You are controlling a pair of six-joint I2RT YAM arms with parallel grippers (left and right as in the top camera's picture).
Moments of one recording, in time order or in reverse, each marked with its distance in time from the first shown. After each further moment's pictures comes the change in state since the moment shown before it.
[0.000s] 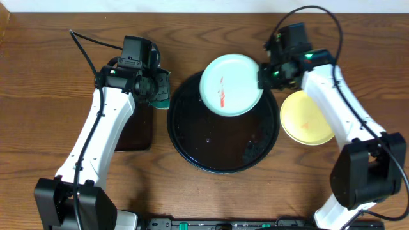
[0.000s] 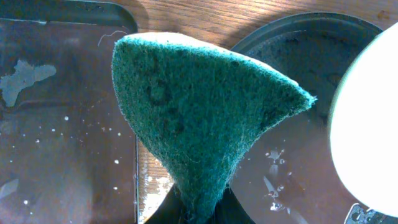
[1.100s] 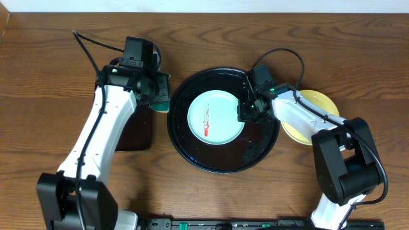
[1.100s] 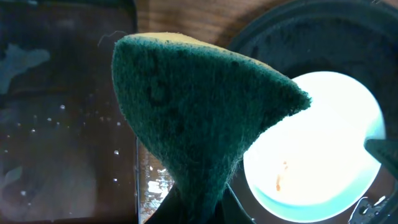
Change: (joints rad) left arm -0.007 0.032 0.000 -0.028 0.000 0.000; right arm 0.145 0.066 -0.342 0.281 0.027 0.214
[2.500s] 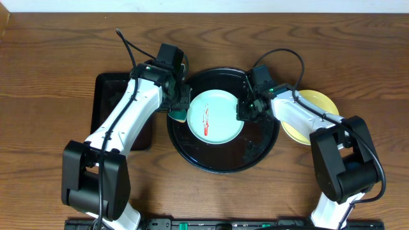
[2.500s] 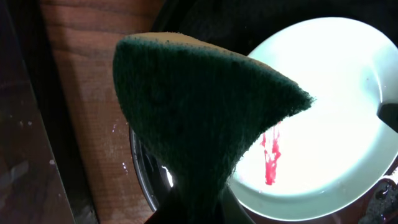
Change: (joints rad) left arm -0.130 0.142 0.000 0.020 0.000 0.000; right arm 0.002 0.020 0.000 0.033 -0.008 0.046
